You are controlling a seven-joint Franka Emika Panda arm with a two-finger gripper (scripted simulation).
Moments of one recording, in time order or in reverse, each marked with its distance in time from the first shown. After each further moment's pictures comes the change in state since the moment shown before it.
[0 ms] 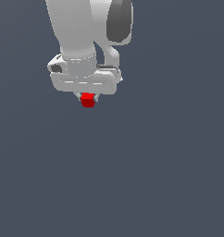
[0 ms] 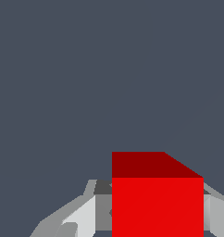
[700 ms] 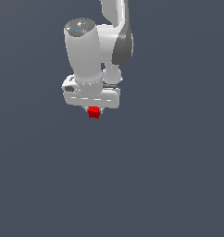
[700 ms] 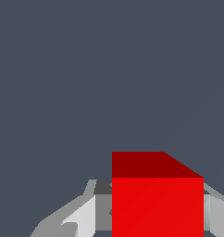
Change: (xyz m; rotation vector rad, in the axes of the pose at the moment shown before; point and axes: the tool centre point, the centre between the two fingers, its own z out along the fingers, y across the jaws) arm -0.008 -0.012 0.072 0.000 0.000 0.000
